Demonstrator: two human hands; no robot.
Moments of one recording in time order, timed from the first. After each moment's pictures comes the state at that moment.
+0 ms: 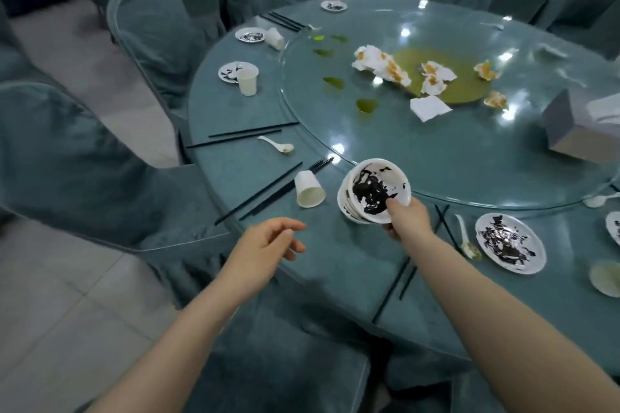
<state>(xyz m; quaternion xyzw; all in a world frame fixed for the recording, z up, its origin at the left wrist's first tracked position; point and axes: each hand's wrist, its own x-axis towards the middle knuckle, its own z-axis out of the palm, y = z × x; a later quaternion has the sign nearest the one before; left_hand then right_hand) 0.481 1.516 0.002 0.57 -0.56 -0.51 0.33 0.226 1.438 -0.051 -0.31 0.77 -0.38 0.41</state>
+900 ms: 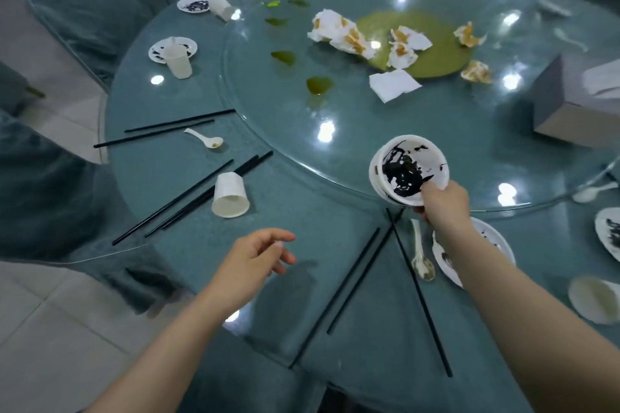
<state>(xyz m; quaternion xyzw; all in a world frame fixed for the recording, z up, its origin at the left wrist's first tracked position) 0.339 1.460 -0.047 0.60 -0.51 -0.55 0.28 0.040 1.377 -0.088 -0.32 0.81 -0.38 0.31</state>
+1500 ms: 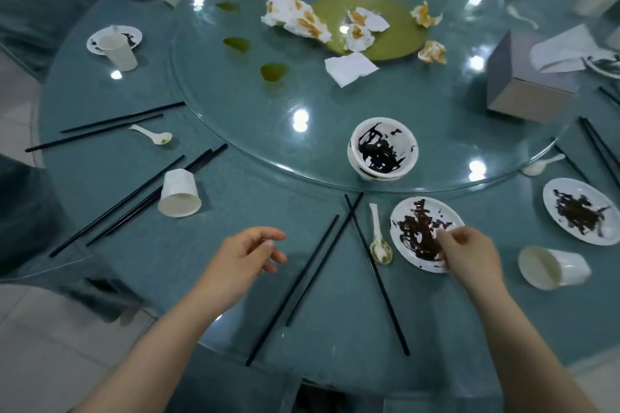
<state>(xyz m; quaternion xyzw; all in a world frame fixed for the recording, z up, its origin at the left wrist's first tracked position) 0.283 1.459 -0.052 0.60 -0.53 -0.56 0.24 -0.051 1.488 -0.116 -0.33 0.87 -0.26 0.26</state>
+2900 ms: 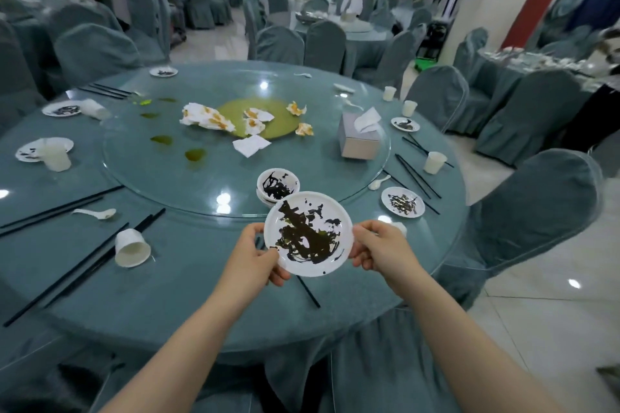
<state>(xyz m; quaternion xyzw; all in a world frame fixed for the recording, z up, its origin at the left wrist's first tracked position) 0.222 1.577 0.052 0.45 -0.61 -0.59 0.28 0.013 1.649 0.060 -0.31 0.71 -0.50 0.39</state>
